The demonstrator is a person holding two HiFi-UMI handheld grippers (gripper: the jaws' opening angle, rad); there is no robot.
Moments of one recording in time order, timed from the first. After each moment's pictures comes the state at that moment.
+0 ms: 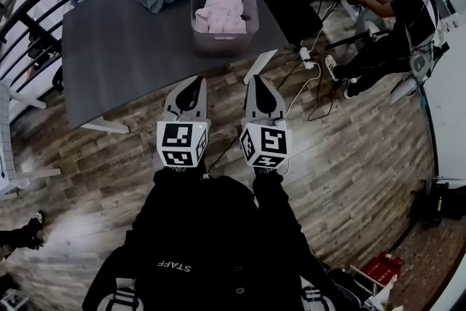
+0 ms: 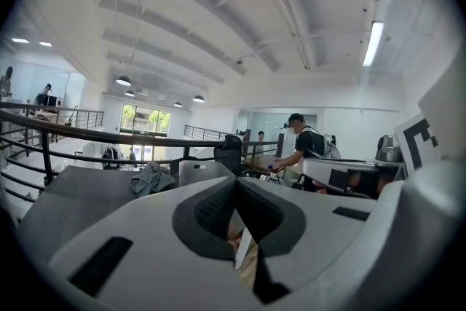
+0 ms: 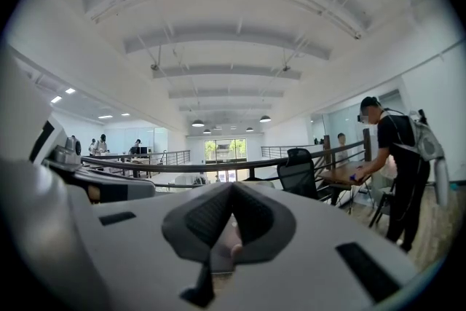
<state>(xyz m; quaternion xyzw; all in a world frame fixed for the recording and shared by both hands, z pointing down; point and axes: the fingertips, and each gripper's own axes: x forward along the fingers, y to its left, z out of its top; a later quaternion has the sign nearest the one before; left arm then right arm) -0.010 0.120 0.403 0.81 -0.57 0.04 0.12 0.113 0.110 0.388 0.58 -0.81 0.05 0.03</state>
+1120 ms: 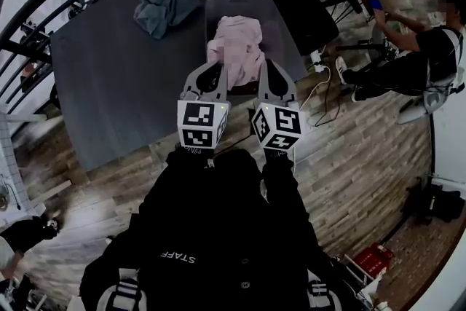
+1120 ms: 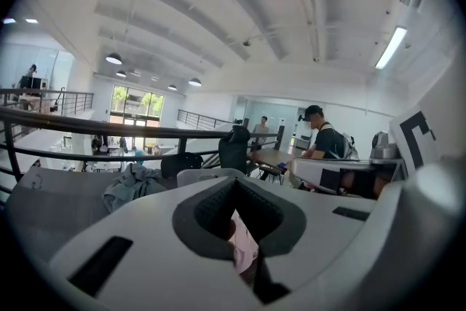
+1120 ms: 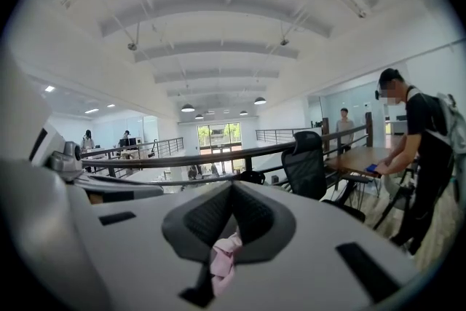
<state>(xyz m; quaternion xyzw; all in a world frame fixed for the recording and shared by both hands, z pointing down) -0.060 -0.176 0.431 0.82 -0.53 0.06 0.18 0.043 -0.185 0.414 0.59 -0.80 0.11 0.08</state>
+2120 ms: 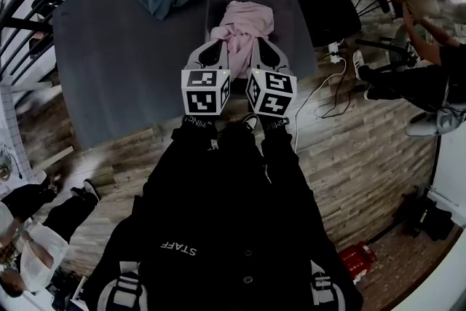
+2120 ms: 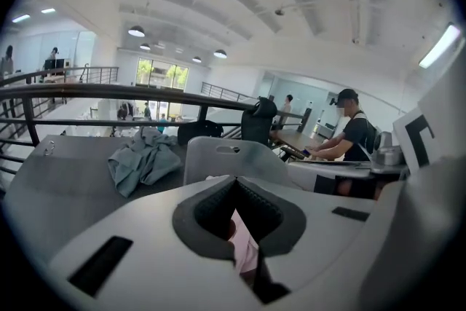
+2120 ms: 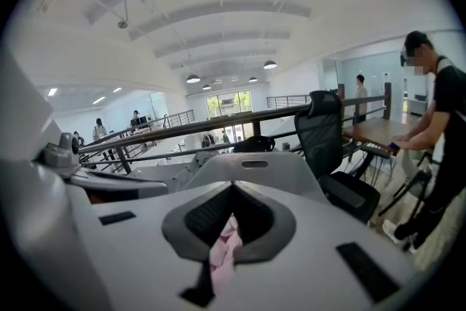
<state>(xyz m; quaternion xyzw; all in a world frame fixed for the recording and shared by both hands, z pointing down) -0.053 -0.257 0.518 0.75 -0.58 0.13 0.29 0.035 -0.279 0.510 0.53 -0.81 0.20 0.18</state>
